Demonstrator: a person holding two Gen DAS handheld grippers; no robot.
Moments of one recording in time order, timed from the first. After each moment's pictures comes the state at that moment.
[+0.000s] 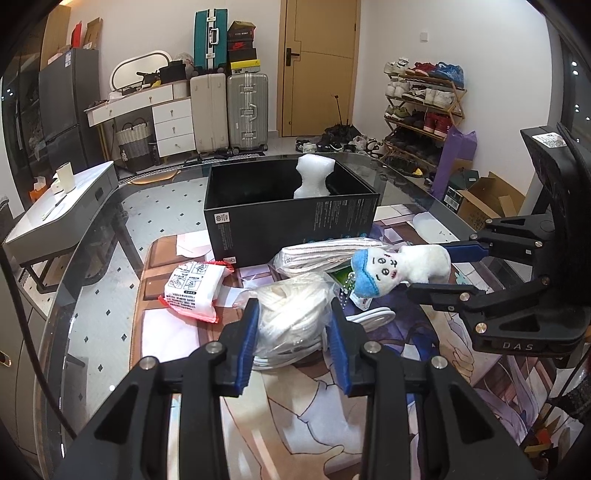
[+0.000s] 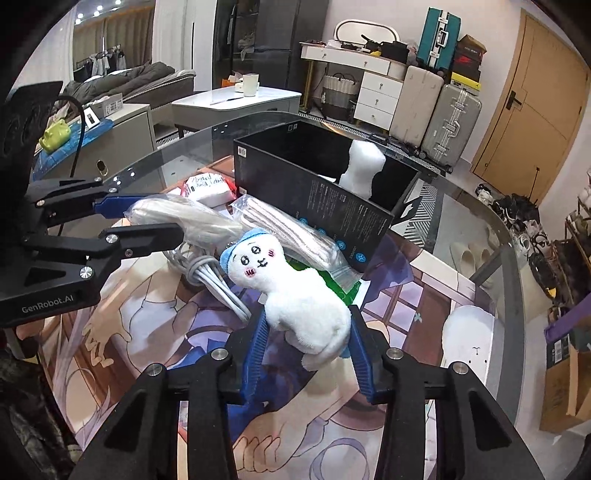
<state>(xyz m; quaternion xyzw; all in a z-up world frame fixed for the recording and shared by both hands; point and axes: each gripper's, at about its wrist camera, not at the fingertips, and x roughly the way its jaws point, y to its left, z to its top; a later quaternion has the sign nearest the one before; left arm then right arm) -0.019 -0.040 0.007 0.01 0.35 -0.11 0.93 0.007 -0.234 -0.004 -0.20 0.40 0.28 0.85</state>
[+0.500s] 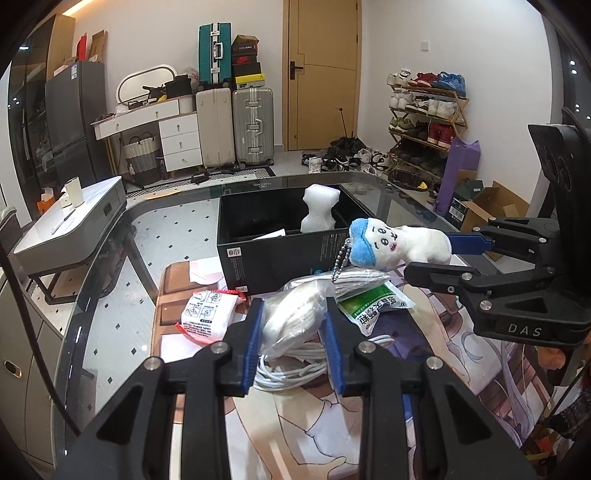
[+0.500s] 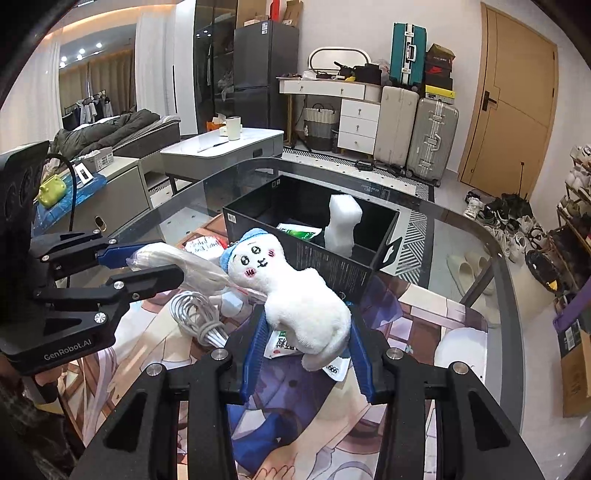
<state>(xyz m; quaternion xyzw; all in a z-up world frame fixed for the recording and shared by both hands) -0.017 -0.036 0.029 0.02 0.32 -0.10 0.94 0.015 -0.235 0.030 -0.13 0.35 0.27 0.89</state>
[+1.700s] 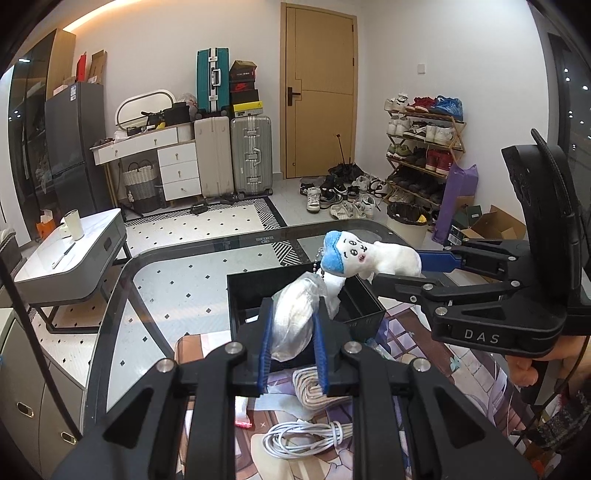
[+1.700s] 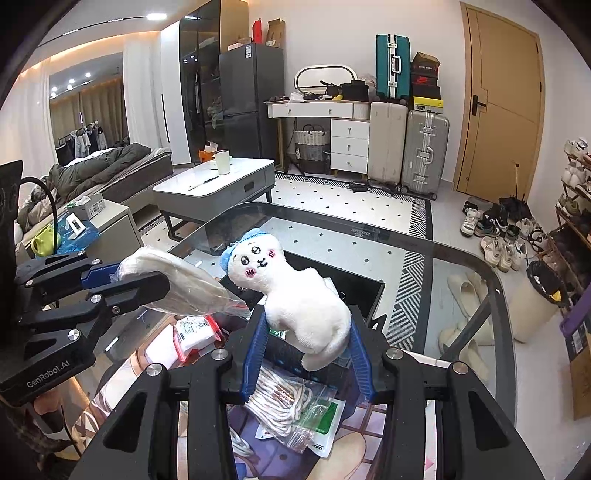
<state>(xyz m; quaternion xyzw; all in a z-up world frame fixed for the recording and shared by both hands) 0.023 -0.033 0.091 0.02 0.28 -0.11 0.95 0.075 -0.225 0.087 -0.09 0.33 0.27 0.90</state>
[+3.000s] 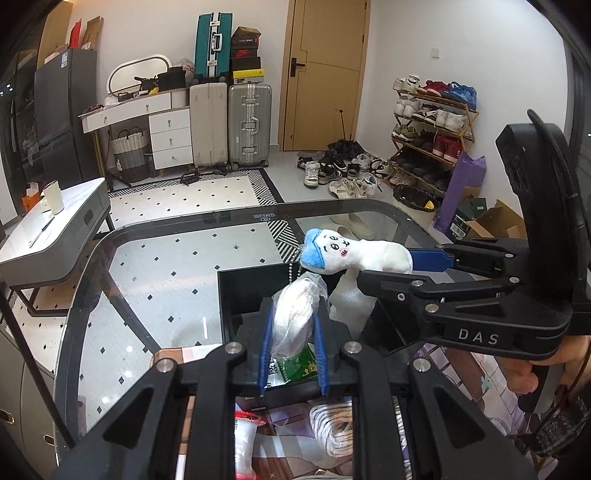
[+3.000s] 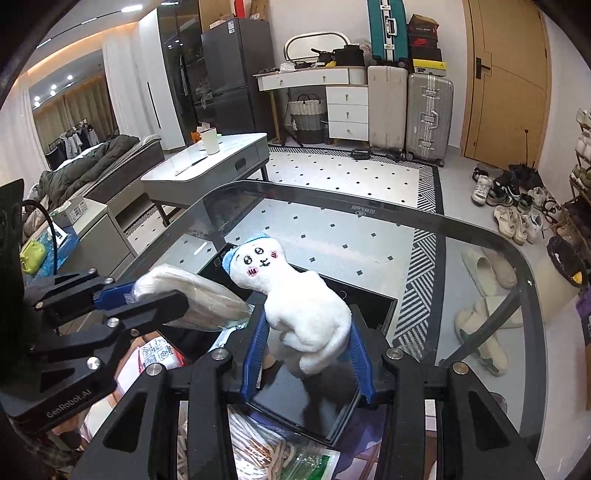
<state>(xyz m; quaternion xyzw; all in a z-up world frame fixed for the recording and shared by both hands) 0.108 -0.028 0.050 -0.01 0.34 -0.12 0.93 0.182 -0.199 0.051 -0.07 0.40 0.27 0.87</state>
